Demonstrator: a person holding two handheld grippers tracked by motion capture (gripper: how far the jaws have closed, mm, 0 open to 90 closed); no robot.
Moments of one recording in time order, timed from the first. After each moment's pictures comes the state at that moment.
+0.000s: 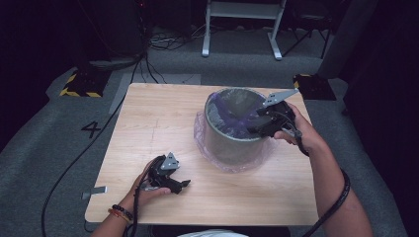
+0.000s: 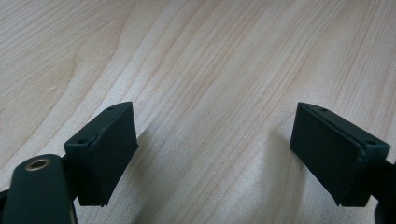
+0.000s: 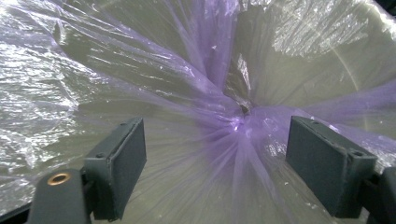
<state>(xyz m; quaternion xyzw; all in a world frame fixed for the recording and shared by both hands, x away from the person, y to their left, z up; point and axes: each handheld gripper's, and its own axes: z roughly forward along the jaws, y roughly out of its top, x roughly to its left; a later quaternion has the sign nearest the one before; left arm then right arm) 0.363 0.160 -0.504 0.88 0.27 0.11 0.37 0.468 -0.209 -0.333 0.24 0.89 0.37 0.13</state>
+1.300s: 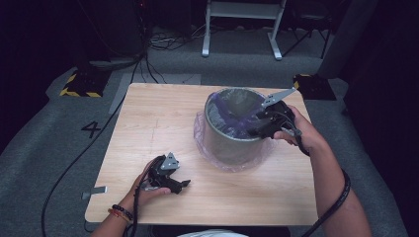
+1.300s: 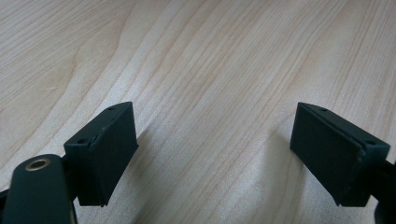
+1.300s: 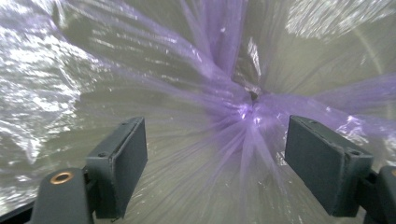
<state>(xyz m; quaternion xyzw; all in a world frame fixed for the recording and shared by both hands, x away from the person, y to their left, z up) 0.363 0.160 -0.504 0.88 0.27 0.11 0.37 0.469 -0.208 -0.334 0.24 0.90 0.35 0.11</state>
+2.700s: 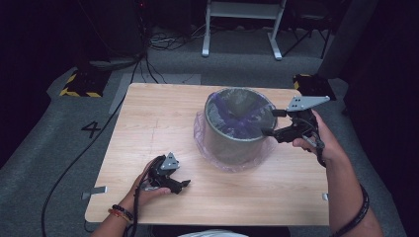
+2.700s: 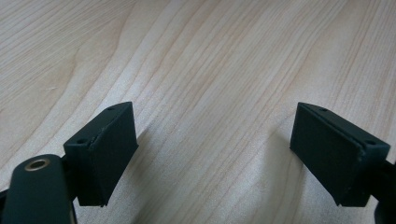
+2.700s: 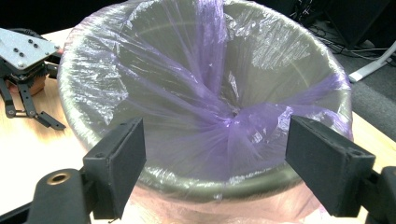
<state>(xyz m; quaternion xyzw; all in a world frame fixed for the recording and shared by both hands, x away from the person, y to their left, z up) 0.363 0.160 -0.504 0.88 0.27 0.11 0.37 0.428 -0.249 -0.311 0.24 0.86 0.43 0.17</state>
